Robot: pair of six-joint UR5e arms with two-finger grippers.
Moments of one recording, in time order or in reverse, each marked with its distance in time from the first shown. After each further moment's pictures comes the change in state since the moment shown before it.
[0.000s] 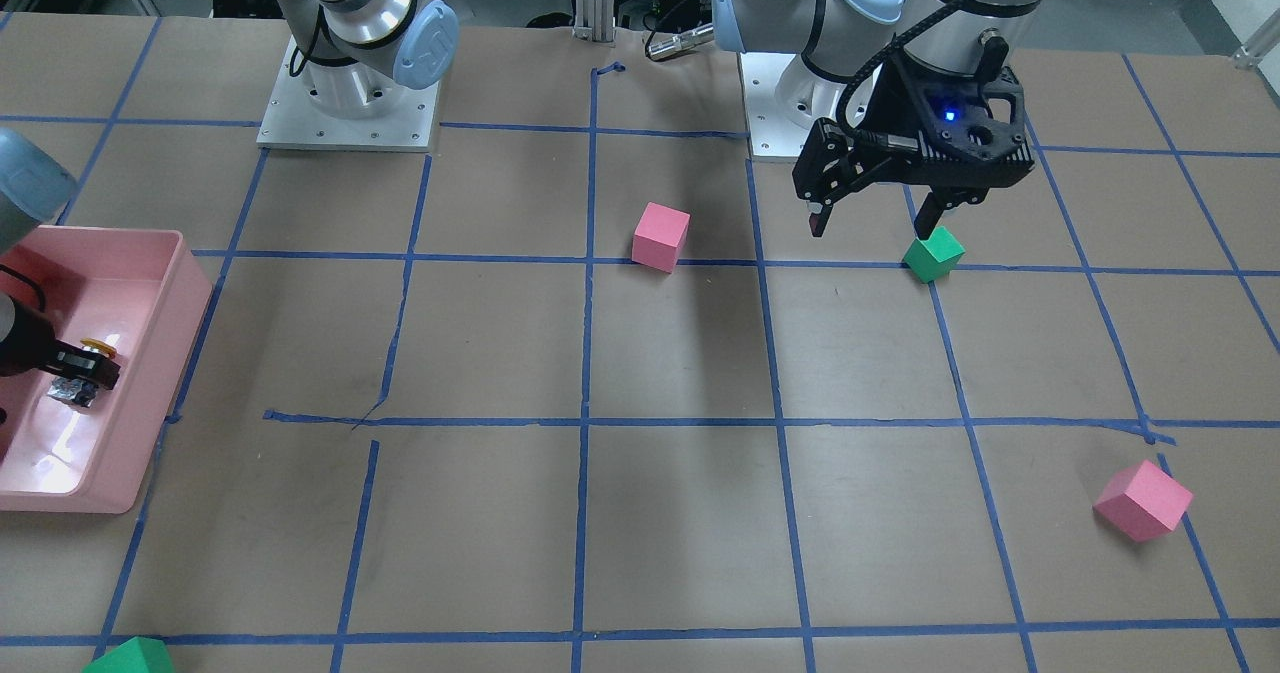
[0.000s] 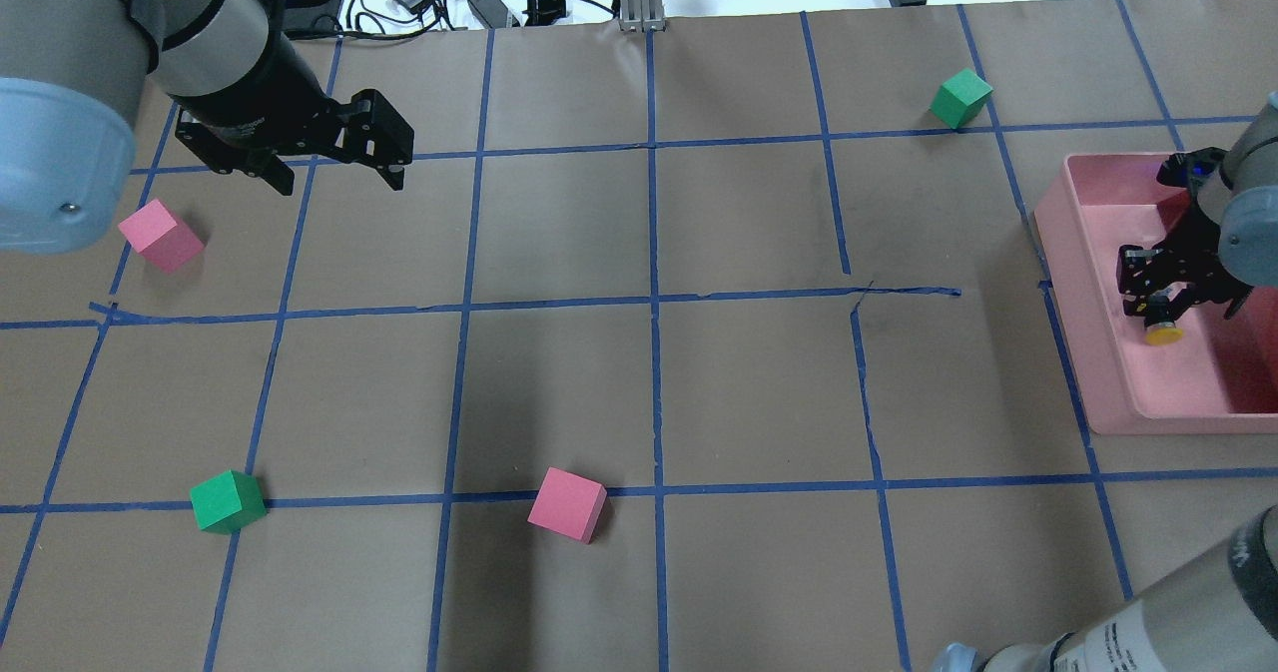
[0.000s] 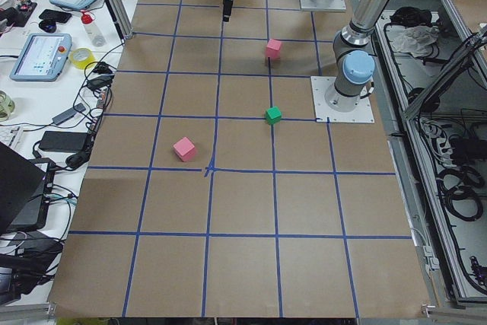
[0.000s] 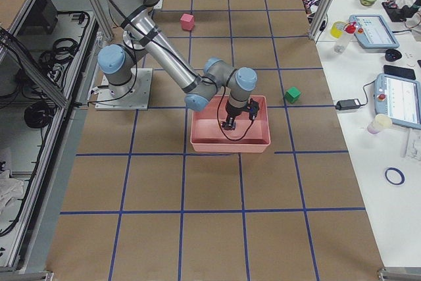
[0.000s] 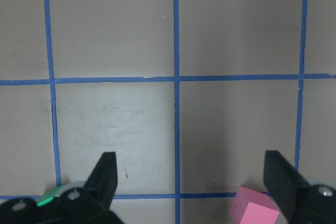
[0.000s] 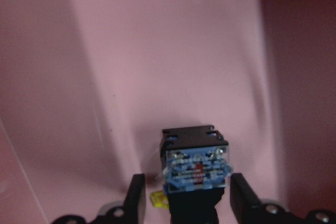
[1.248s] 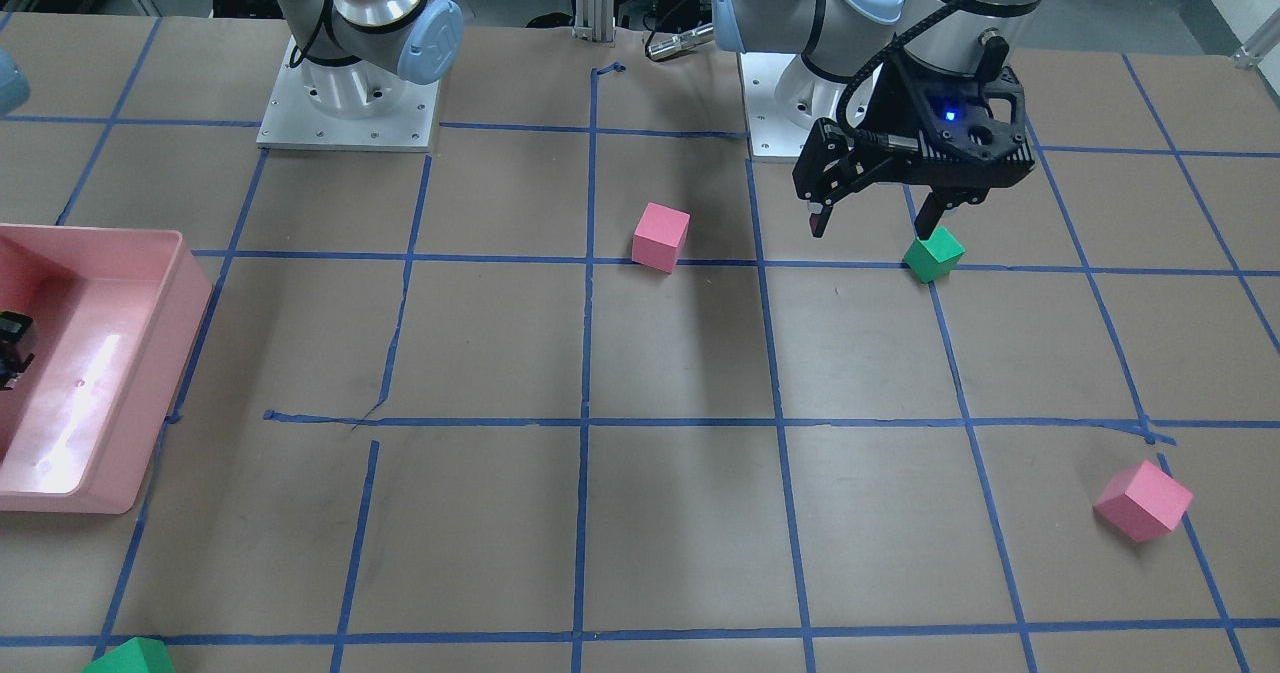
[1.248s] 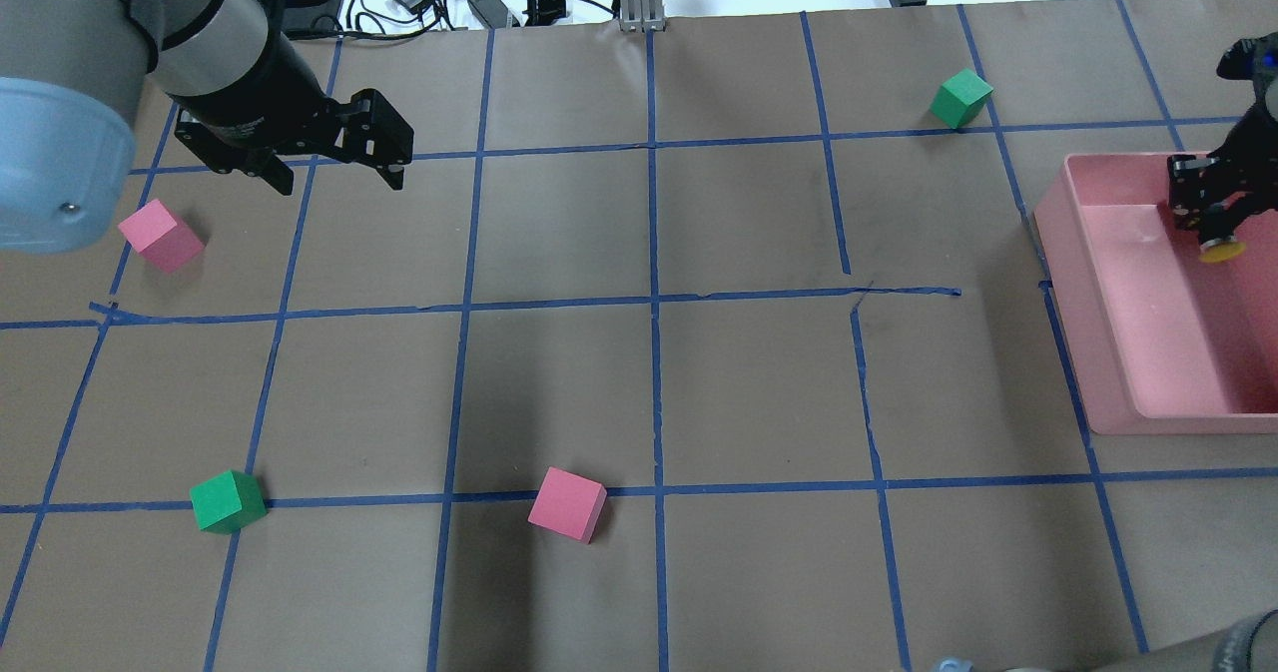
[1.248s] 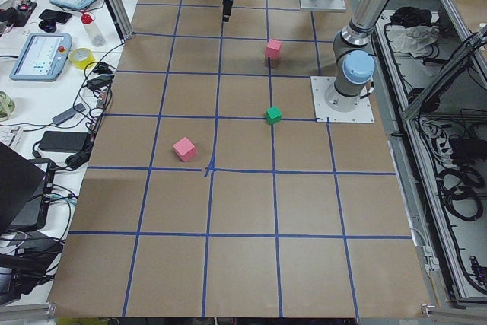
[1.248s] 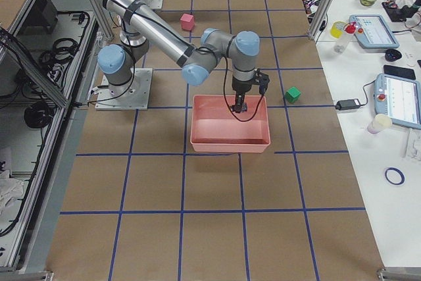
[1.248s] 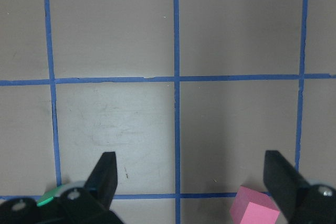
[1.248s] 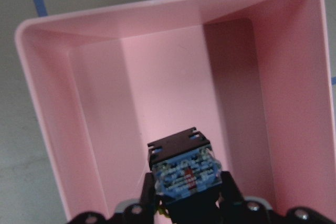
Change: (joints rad) left arm 0.000 0.000 0.000 0.000 0.001 0.000; right arm 0.098 -0.186 -0.135 0.154 0.005 0.045
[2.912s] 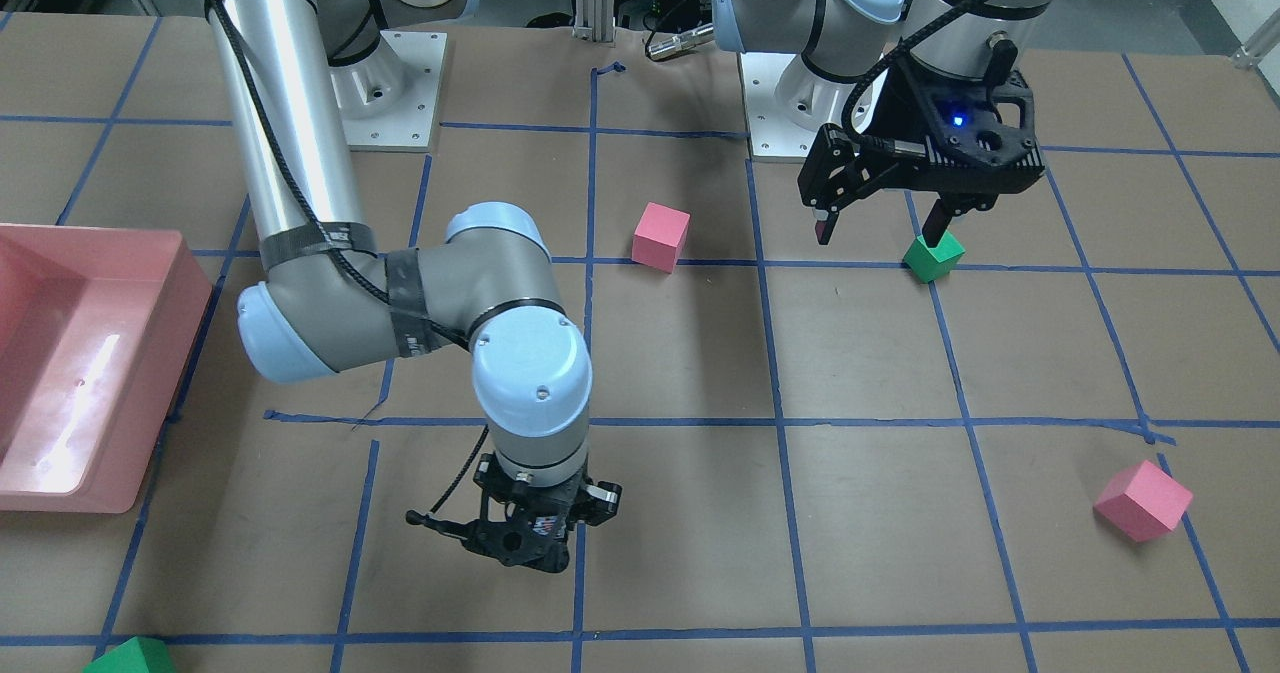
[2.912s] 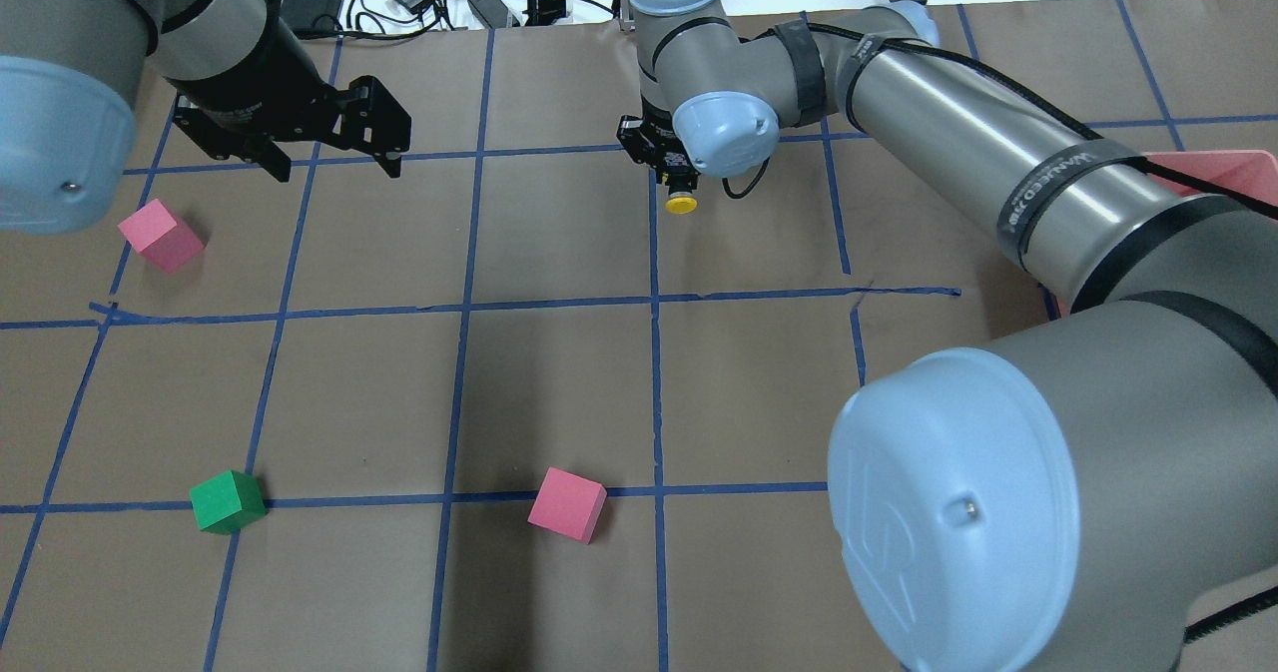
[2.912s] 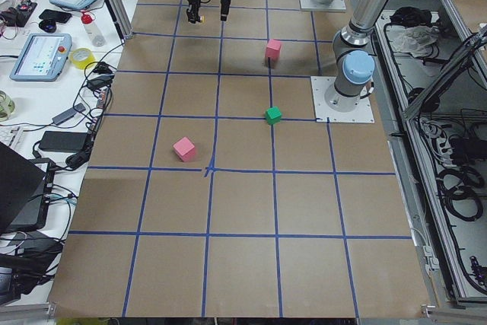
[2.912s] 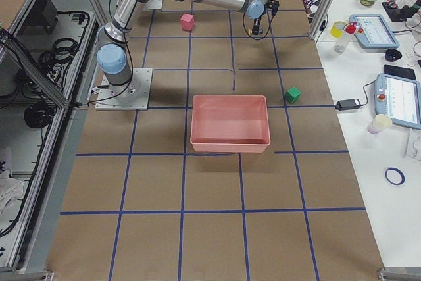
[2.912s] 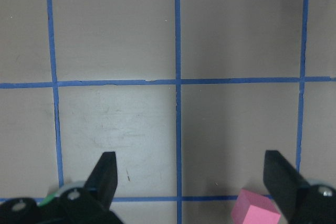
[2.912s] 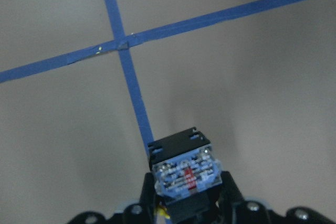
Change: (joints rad) left arm 0.000 -0.026 0.033 0.025 0.009 0.006; right arm 0.792 0.477 -0.461 -0.008 0.104 0.854
